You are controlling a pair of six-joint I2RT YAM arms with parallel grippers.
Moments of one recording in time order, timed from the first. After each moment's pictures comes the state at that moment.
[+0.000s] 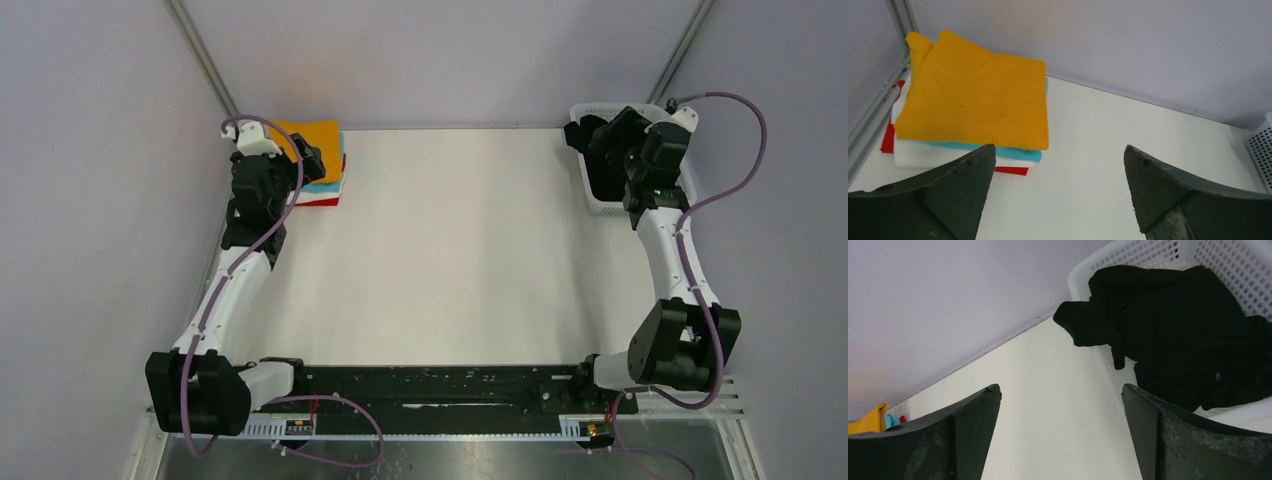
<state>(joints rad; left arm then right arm) -0.05 1.17 0.97 0.10 -0.06 -0.32 -0.17 1.41 1.18 -0.04 -0.04 0.47</state>
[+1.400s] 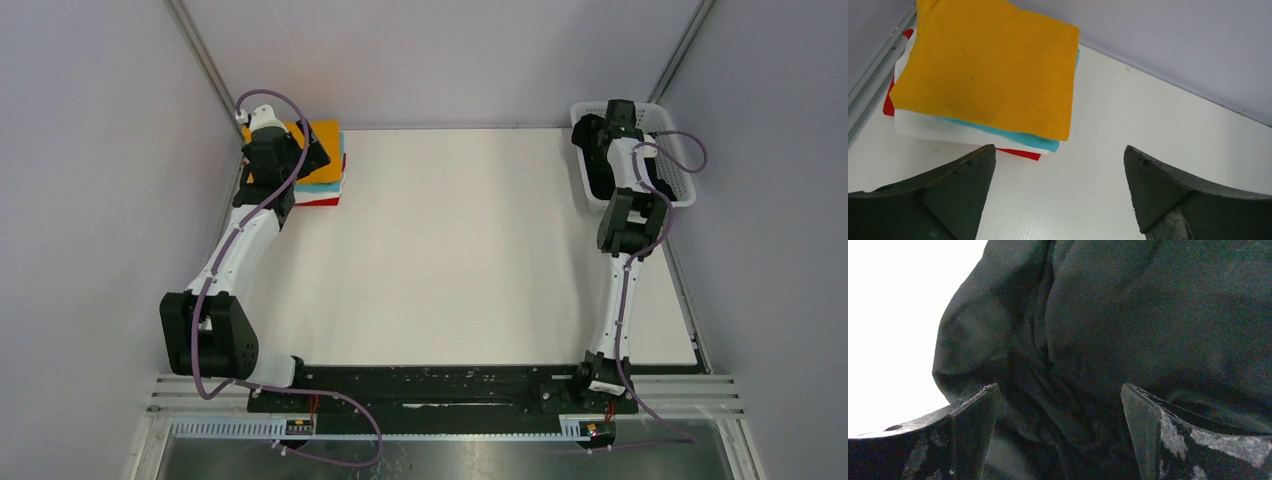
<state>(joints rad) -0.05 1.42 1.18 -0.11 -0.17 -0.40 -0.18 2.64 2.42 -0.64 0.25 1.37</state>
